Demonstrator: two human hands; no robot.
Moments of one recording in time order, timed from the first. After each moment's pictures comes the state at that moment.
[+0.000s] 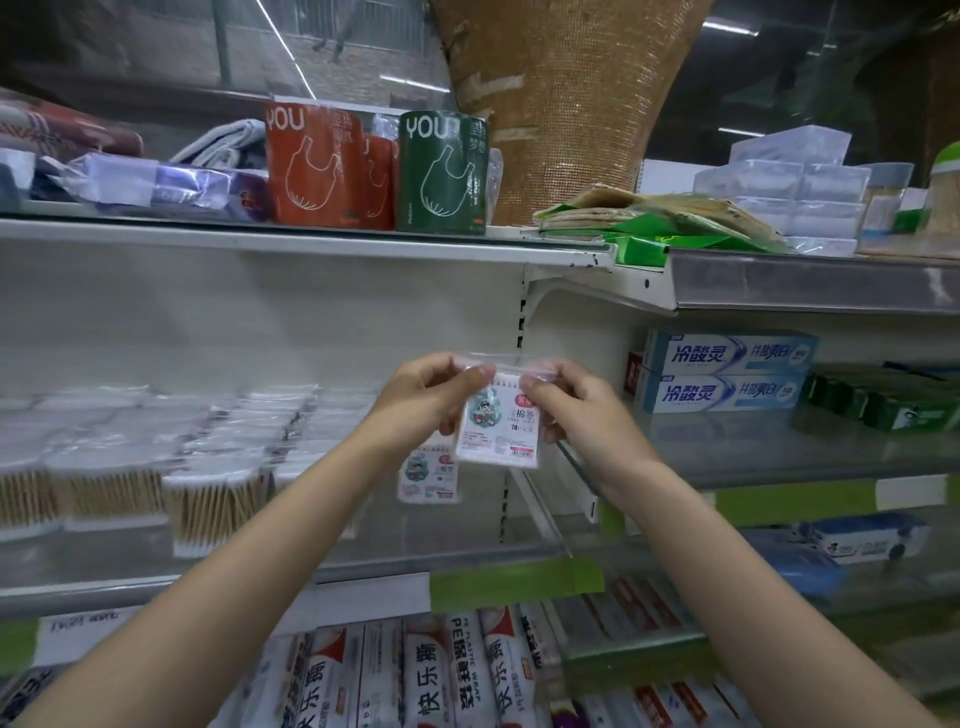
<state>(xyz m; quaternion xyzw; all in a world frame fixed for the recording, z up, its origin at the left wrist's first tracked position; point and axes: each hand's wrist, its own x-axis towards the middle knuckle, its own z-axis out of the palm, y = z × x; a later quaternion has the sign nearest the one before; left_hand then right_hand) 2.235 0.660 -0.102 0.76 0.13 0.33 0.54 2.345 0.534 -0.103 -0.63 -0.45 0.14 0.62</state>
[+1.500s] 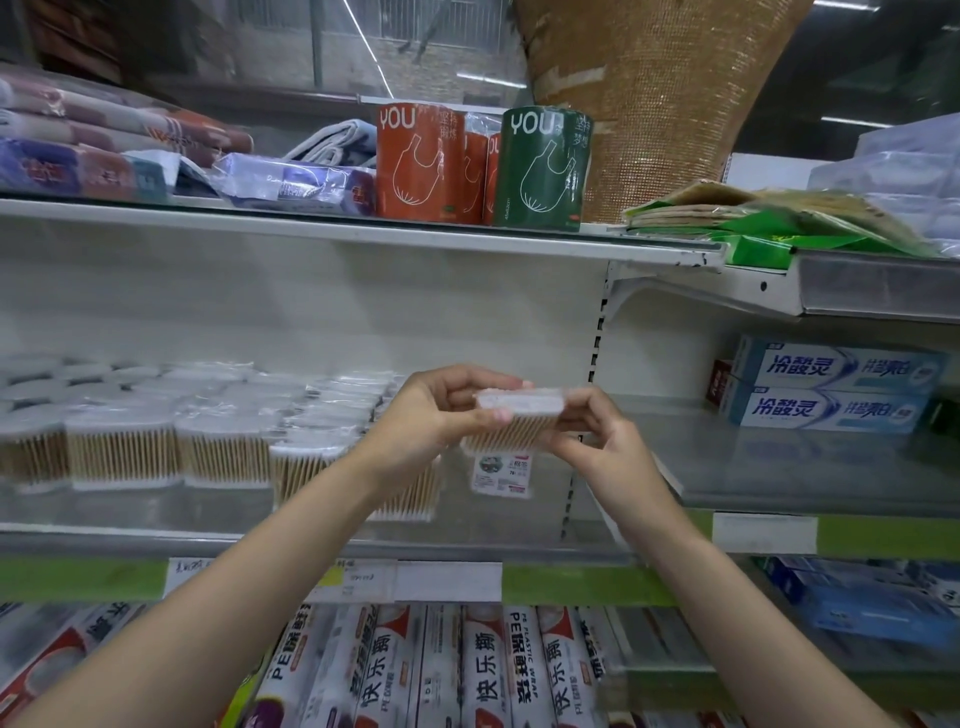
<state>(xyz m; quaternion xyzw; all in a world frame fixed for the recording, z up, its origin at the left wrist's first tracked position) 2.177 0.677 -0.115 0.72 0.05 0.35 0.60 2.322 0.564 -0.142 -0.59 -0.52 0.12 0.61</state>
